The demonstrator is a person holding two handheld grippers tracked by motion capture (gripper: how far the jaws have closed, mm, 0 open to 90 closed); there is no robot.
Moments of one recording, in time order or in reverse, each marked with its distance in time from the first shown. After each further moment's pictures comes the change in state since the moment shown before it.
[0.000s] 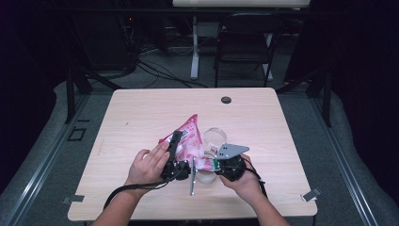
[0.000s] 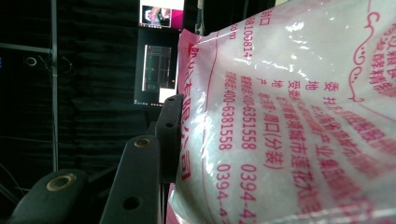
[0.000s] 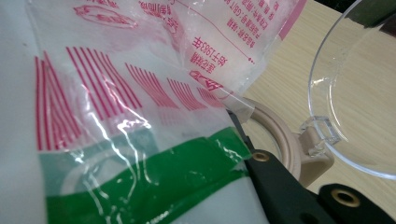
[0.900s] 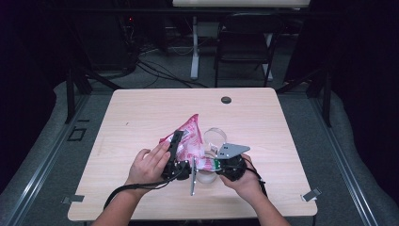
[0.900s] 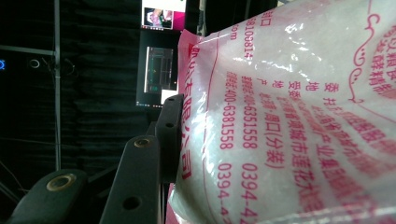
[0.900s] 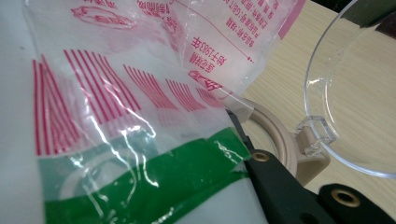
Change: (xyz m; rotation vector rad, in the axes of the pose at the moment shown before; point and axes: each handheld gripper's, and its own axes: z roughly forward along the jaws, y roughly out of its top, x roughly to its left) left arm 0.002 0.003 -0.001 0.005 0.011 0.015; right arm -0.001 0.000 -0.001 -0.002 -0.003 0.005
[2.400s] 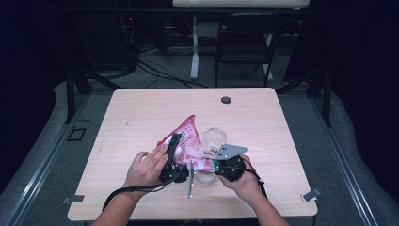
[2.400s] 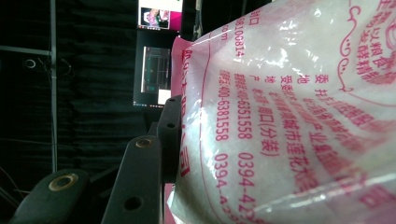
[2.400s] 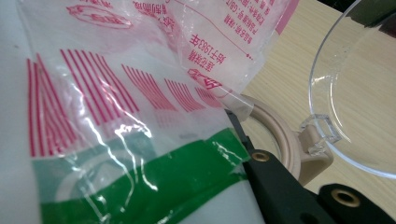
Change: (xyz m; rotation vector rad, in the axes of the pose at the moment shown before) left arm -0.006 -0.007 -0.005 -0.006 -0.013 0.003; right arm 0.002 0.000 0.002 0.019 -0.007 -0.016
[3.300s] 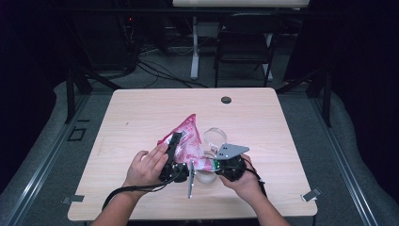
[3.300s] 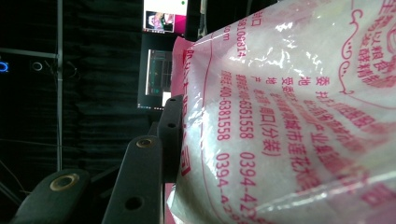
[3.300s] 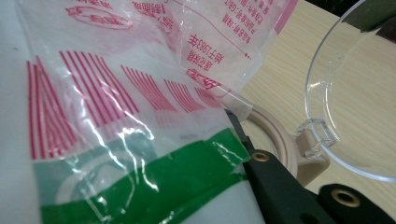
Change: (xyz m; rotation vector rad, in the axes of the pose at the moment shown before) left arm 0.004 0.001 -0.001 -0.013 0.017 0.004; right arm 0.000 0.001 -0.002 -0.017 0.000 0.004
